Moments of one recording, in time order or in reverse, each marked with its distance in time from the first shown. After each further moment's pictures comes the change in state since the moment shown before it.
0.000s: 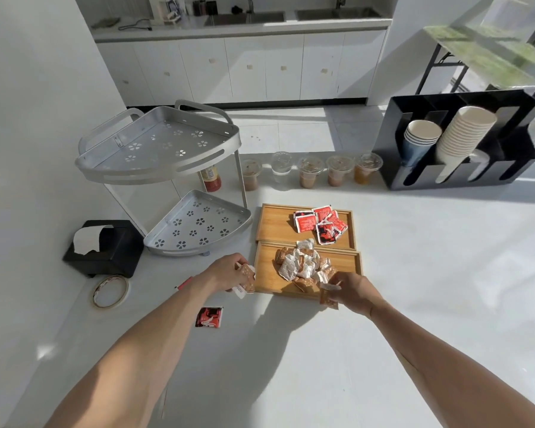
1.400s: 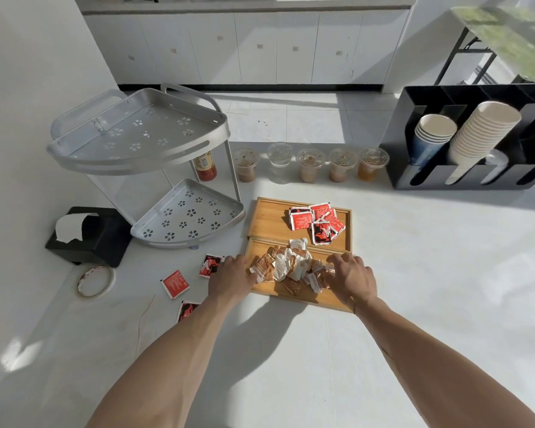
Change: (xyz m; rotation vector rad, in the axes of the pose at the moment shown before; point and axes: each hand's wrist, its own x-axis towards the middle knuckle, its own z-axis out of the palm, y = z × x) left_hand 0.029 0.013 0.066 0.338 0.317 -0.043; right_hand 0.042 0.010 -0.011 -0.395 0.237 -0.142
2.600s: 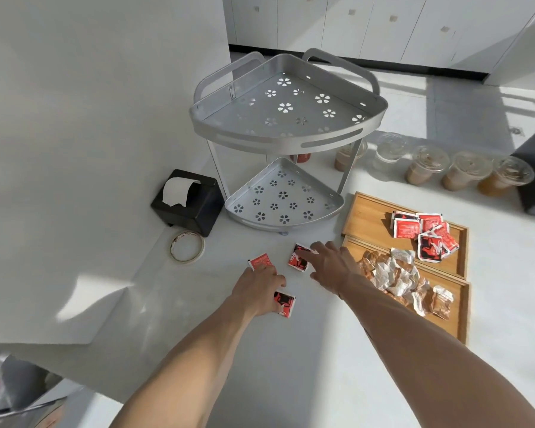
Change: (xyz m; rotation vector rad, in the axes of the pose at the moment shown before) left_hand -0.024 -0.150 -0.032 0.257 -0.223 0.201; right_hand 0.043 -0.225 0.052 -0.391 -0.245 -0.589
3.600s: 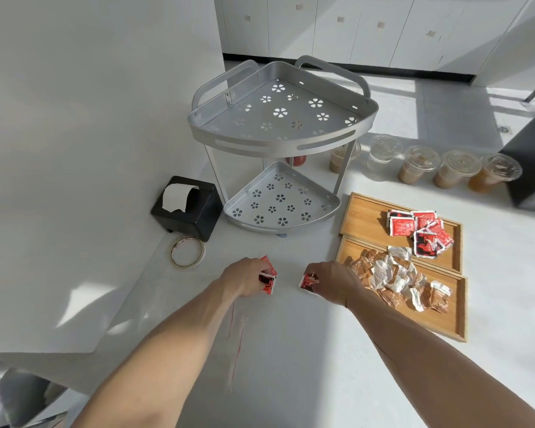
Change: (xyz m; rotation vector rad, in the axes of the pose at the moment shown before) left_hand 0.002 -0.030 -0.032 -0.255 -0.079 -0.133; right_hand -0.021 -0.010 0.008 0.368 -0.057 0.156
